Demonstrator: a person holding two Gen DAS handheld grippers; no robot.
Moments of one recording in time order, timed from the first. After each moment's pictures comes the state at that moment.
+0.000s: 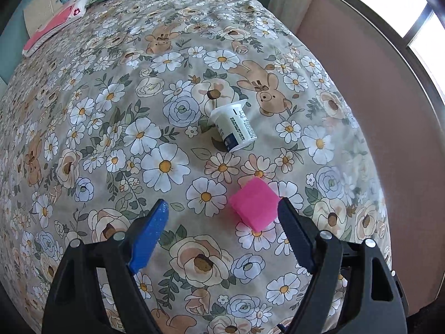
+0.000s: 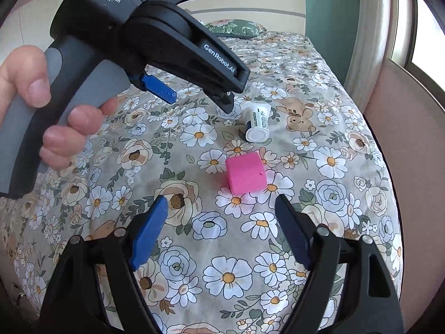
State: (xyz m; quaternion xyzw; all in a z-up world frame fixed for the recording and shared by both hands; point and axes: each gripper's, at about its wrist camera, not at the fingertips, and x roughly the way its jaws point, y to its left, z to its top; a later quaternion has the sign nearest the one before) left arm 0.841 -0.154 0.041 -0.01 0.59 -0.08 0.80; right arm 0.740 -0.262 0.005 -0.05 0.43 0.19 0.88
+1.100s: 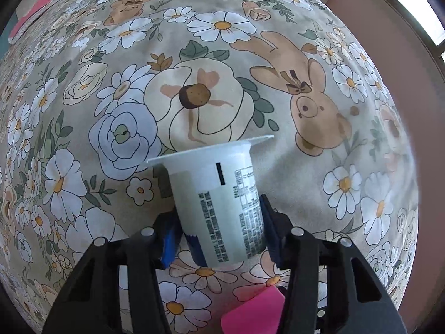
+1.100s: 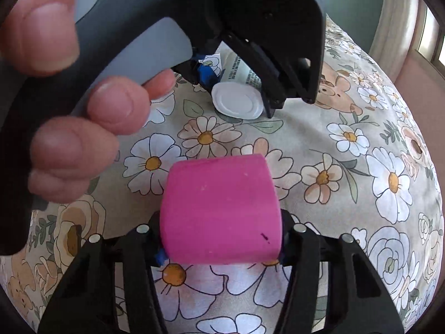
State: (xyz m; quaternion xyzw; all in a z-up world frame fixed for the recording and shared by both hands) left arm 0.963 -0.197 -0.090 -0.02 0.62 -0.06 0.78; right arm 0.866 -0.250 -0.124 -0.06 0.48 0.21 0.85
